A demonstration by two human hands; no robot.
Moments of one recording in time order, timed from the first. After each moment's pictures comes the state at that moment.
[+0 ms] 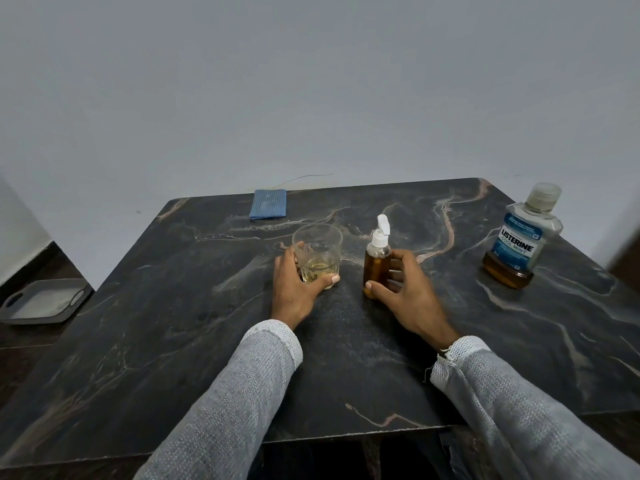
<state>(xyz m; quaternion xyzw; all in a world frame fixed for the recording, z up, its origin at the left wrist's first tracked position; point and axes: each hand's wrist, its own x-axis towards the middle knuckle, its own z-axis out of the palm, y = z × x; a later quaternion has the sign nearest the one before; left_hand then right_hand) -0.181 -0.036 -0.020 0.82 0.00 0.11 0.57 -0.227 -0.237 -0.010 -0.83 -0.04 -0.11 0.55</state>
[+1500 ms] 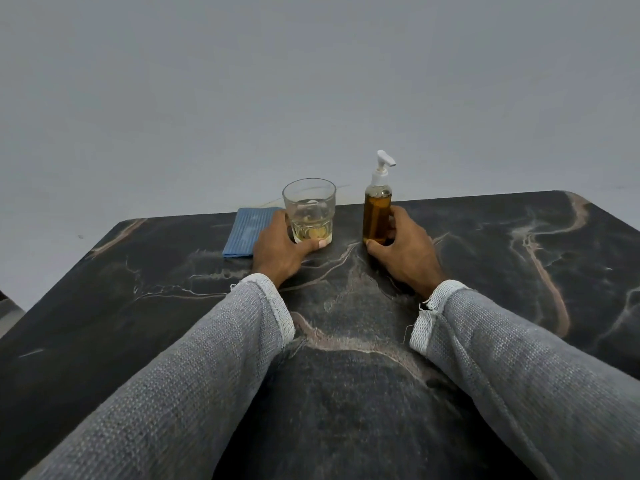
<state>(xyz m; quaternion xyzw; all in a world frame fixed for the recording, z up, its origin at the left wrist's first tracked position) 0.062 -0.021 -0.018 0.90 -0.01 0.12 0.42 0.038 -0.229 -0.019 -0.91 0.00 -0.14 0.38</state>
